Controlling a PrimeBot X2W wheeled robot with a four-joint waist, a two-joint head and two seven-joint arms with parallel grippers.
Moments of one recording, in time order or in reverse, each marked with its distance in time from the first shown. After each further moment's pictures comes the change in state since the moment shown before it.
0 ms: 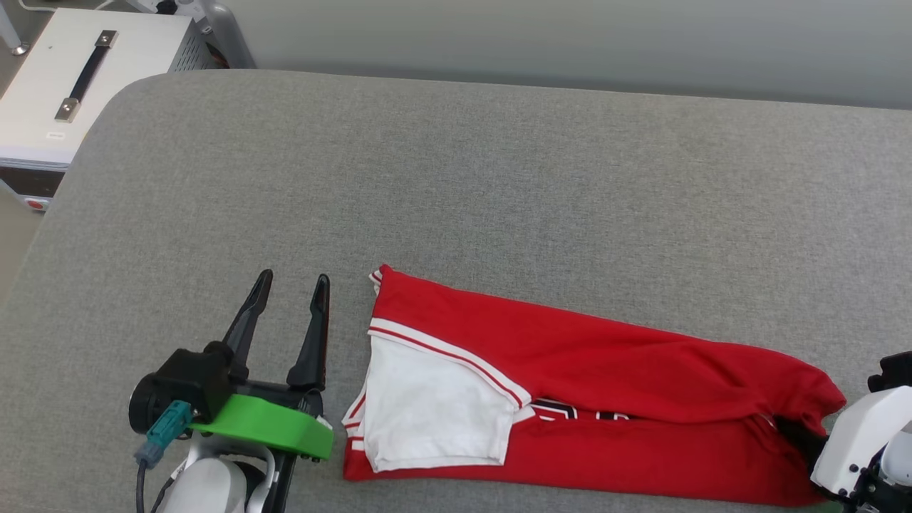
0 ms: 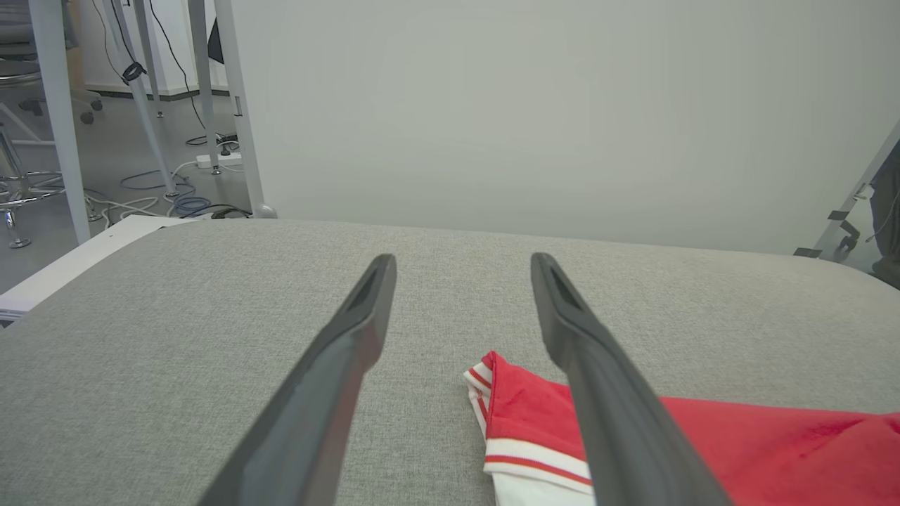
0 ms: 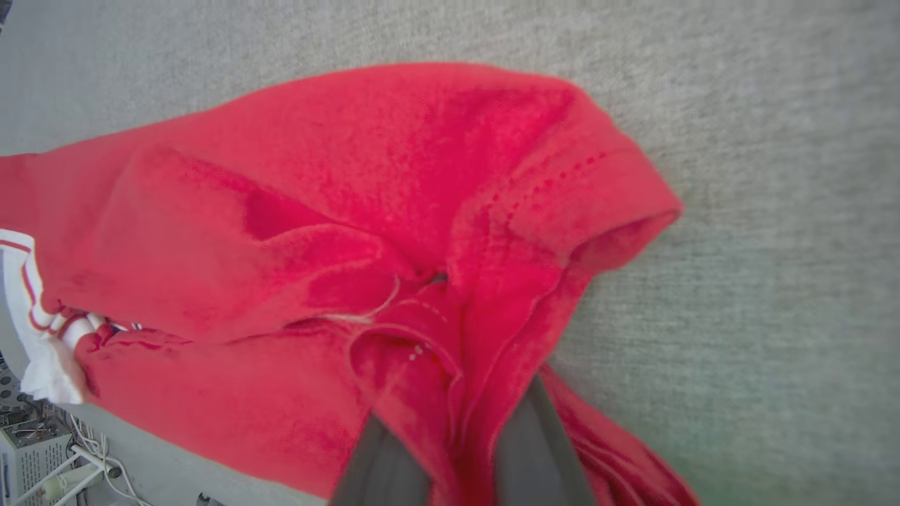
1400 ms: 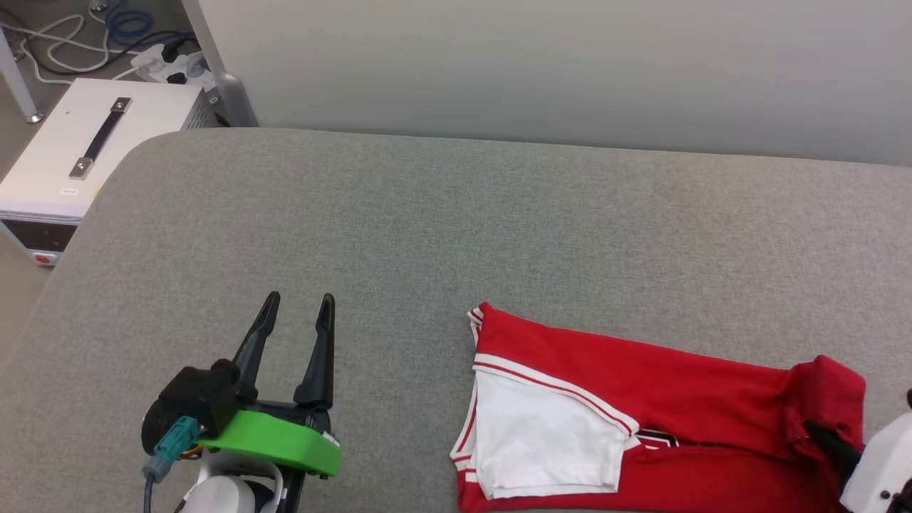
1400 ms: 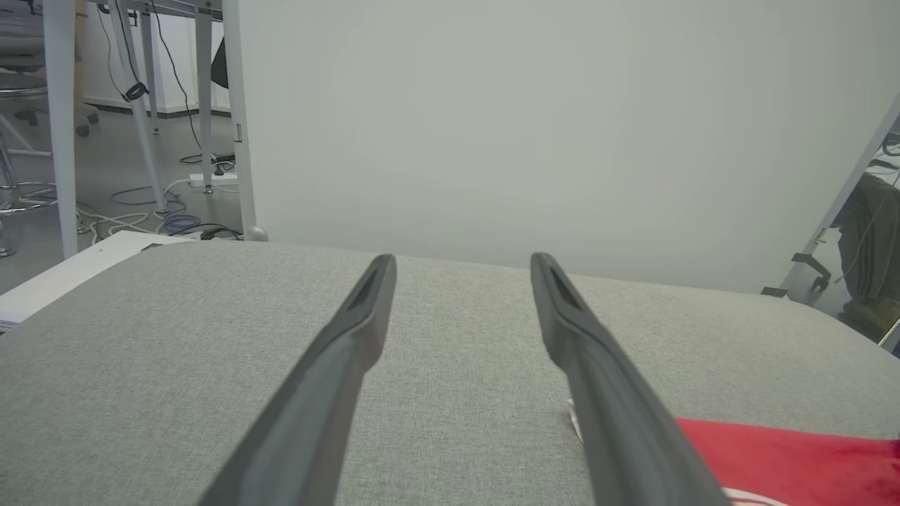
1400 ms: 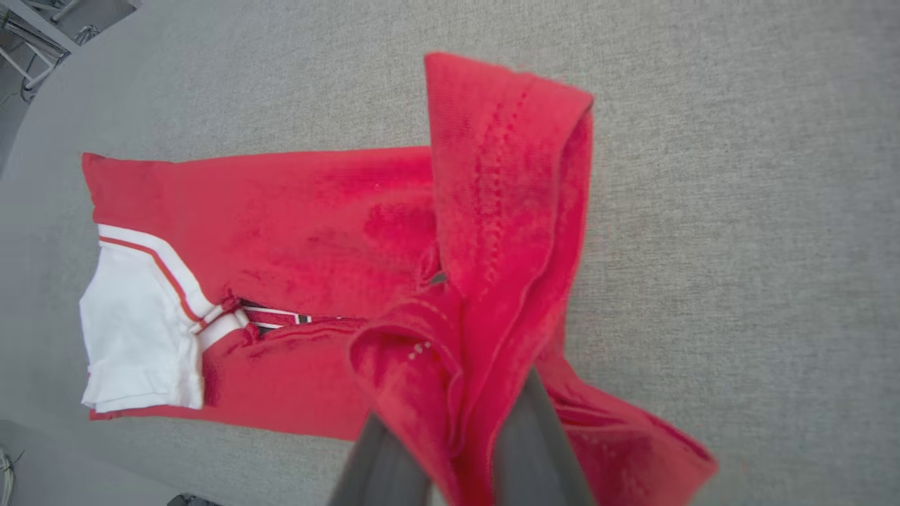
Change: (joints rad) left arm 0.035 -0.030 0.007 0.019 -0.021 0.000 0.000; right arm 0.129 -0.048 -0.069 -0.214 -0.052 0.000 -0.069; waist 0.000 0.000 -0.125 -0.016
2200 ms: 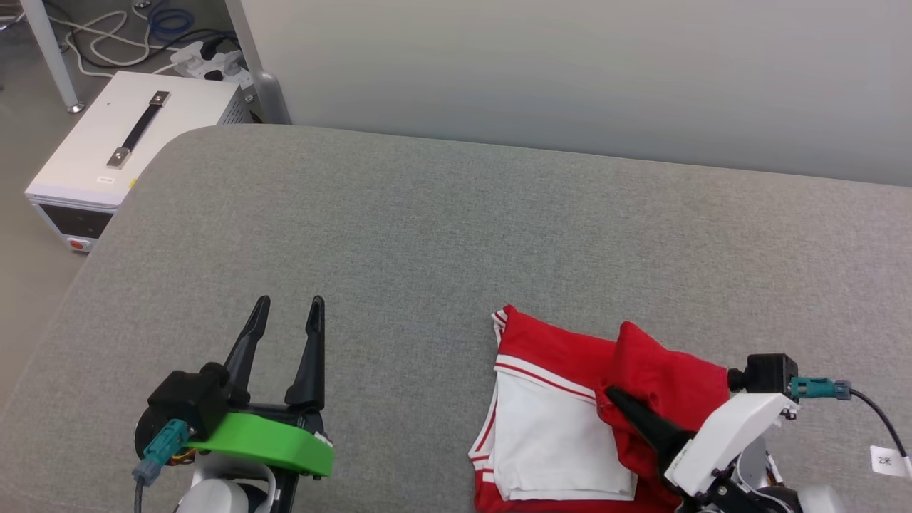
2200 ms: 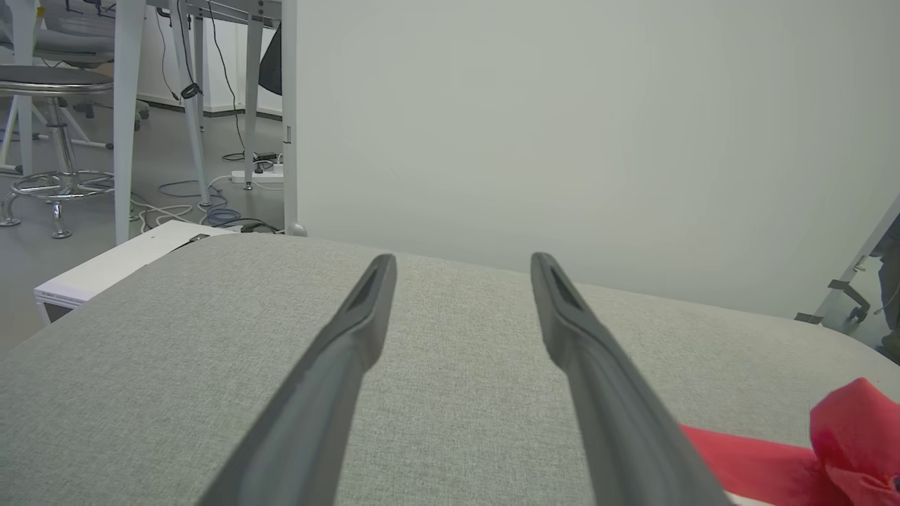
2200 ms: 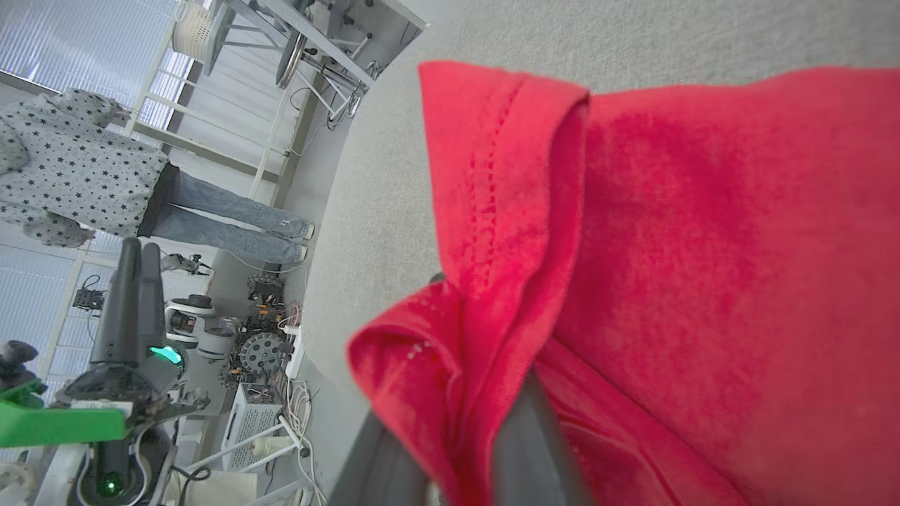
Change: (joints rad) left arm 0.010 -0.004 0.023 0.003 -0.017 0.000 0.000; right arm -0.070 0.341 0.188 -0.028 0.177 0.000 -0.057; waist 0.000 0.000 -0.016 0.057
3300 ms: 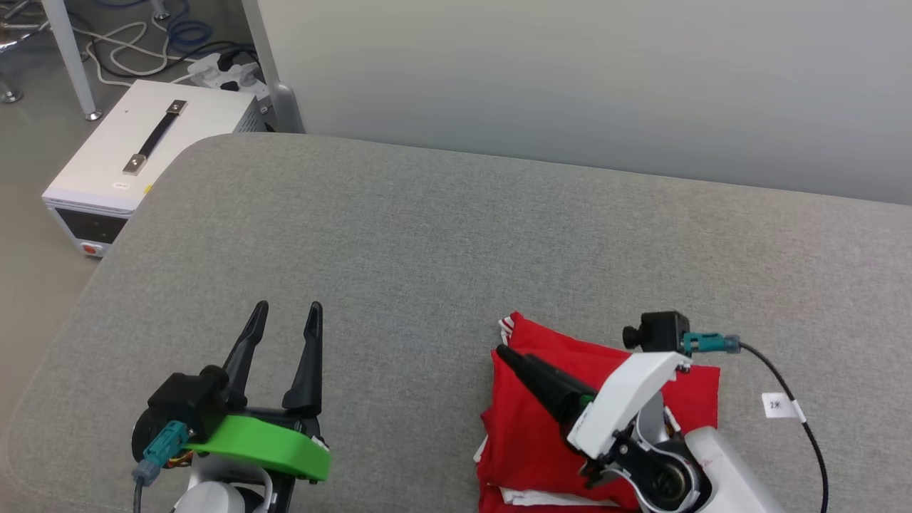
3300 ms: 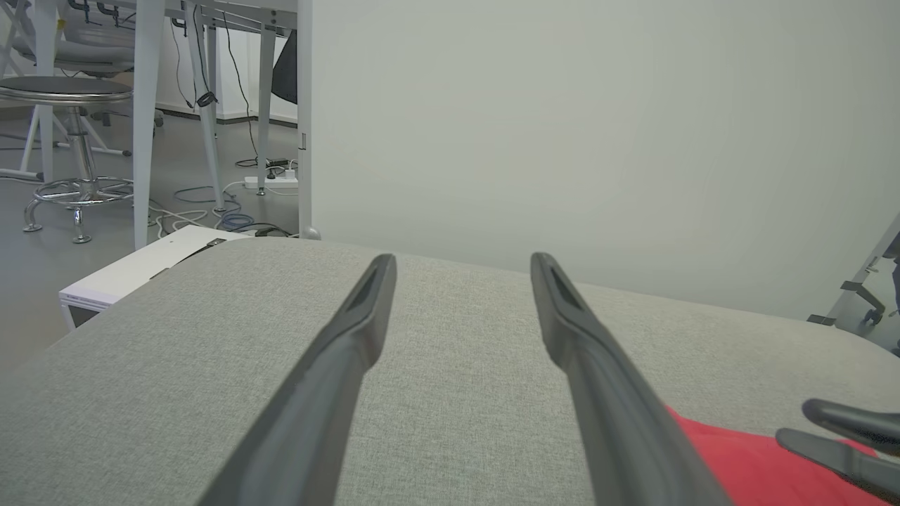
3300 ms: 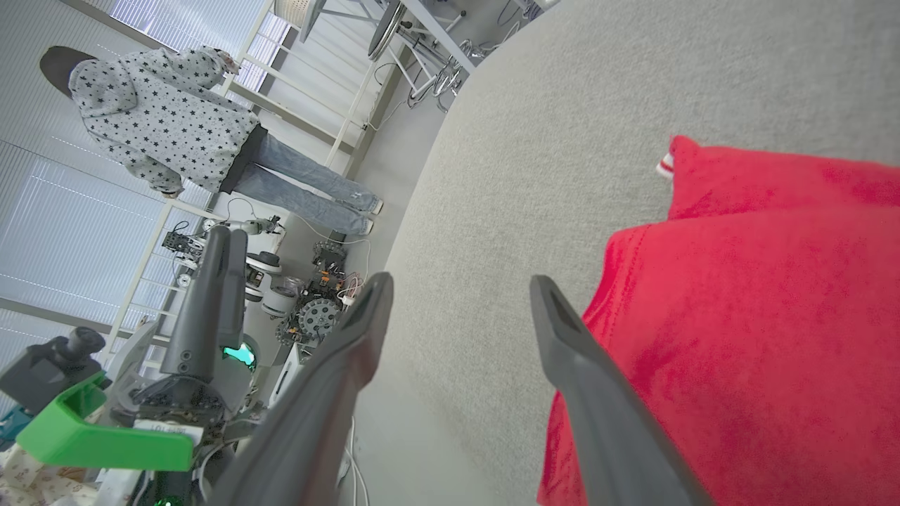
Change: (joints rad) left arm 0.002 0.018 -0.007 0.016 -0.001 0.000 0.000; right arm -0.228 0.008 0.349 0.251 0.167 0.000 -0.248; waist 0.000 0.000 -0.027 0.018
